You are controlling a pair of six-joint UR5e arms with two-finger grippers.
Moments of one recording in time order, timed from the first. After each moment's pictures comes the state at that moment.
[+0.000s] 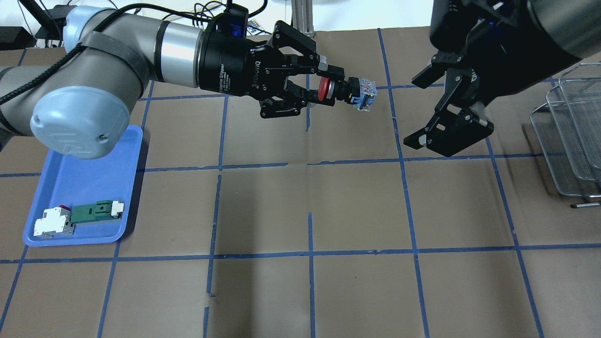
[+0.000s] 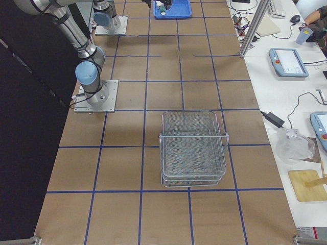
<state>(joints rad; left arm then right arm) -1.63 -1.61 -1.75 -1.52 0.27 -0.12 1.53 -1.83 1.60 -1.46 -1.13 -1.33</state>
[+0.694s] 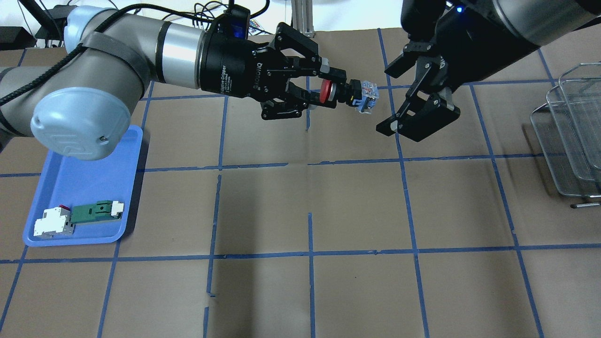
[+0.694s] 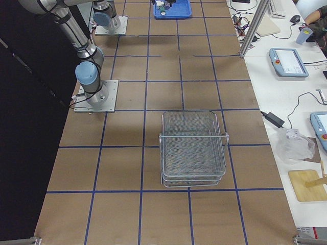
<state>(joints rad) -1.64 -1.60 -1.75 -1.53 0.27 -0.12 1.57 -1.77 1.60 -1.53 -1.07 -1.29</state>
